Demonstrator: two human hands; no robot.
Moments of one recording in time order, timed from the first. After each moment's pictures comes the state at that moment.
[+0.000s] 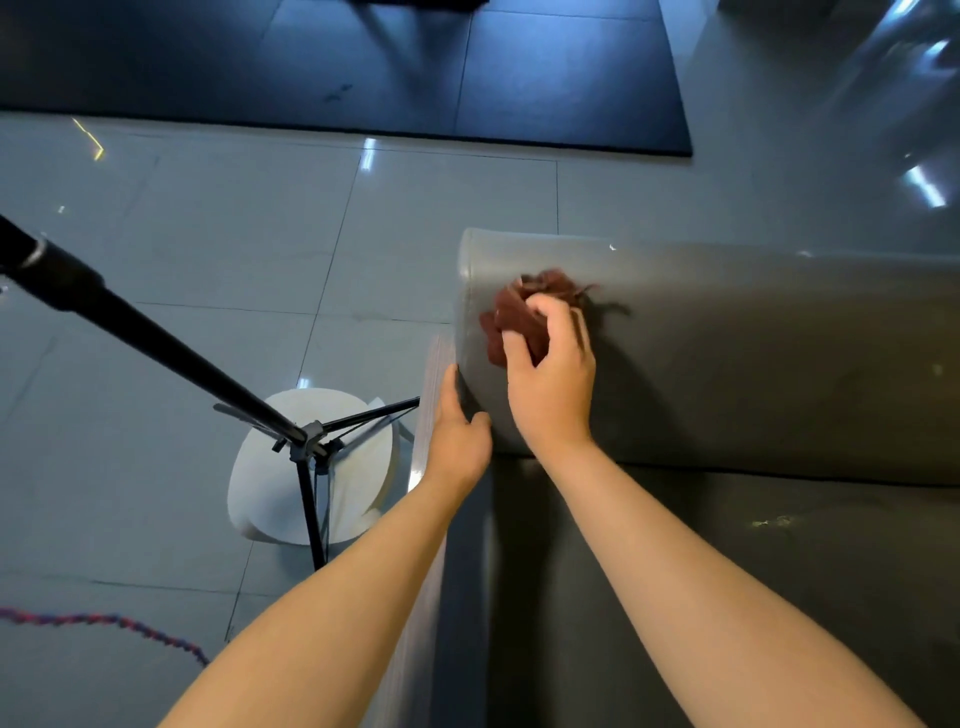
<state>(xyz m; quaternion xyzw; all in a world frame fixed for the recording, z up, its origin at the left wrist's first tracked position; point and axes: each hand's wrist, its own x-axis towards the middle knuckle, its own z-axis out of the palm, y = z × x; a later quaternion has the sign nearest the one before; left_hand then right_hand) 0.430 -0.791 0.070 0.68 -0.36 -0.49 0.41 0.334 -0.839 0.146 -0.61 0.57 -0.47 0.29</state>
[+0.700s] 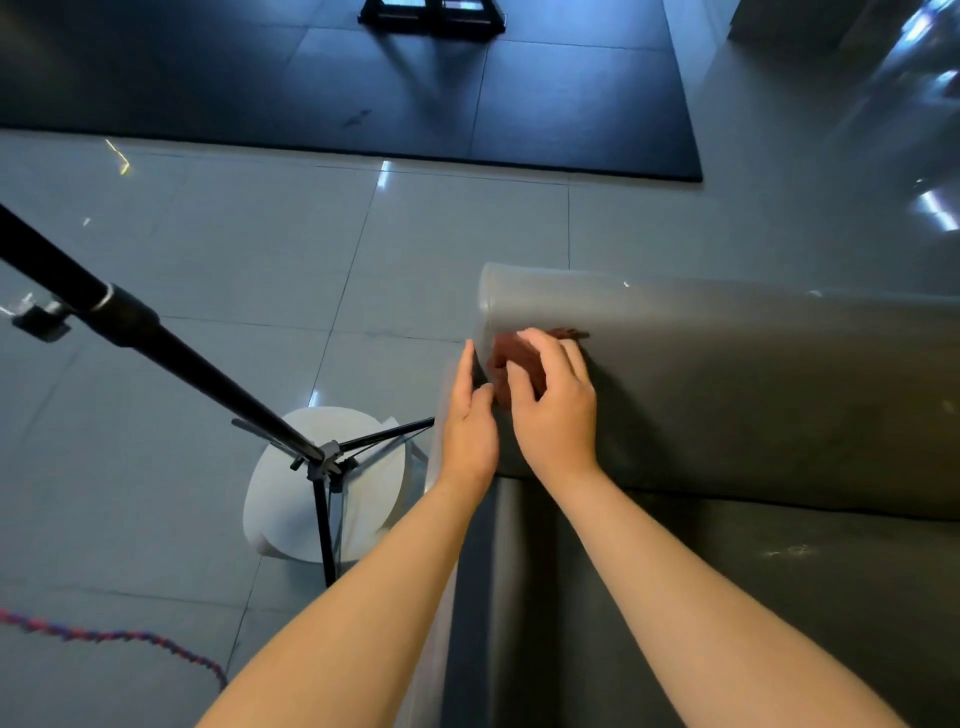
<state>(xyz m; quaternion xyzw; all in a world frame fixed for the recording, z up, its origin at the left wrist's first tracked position) 0.430 -0.816 0.108 0.61 -0.29 -0.51 0.54 0.340 -0.836 0.149 -0.67 0.56 -0.41 0.26</state>
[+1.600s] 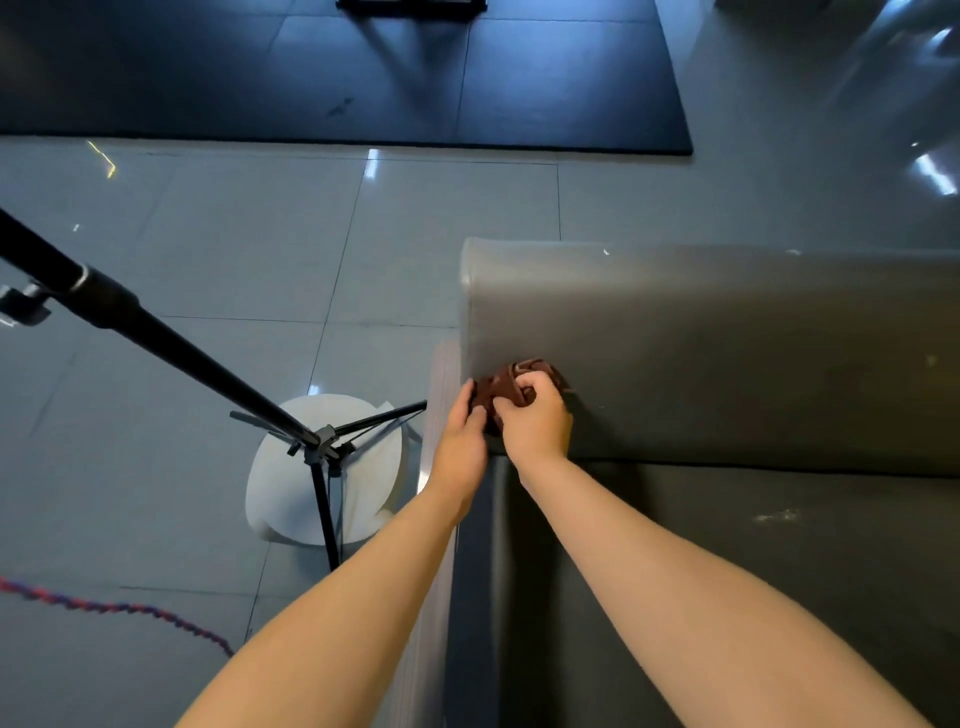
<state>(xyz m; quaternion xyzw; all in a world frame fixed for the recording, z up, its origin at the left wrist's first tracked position) 0.427 -0.780 0.080 0.65 -0.29 -0.56 0.44 0.343 -0.813 0.105 -0.45 0.68 -0.34 0.46</state>
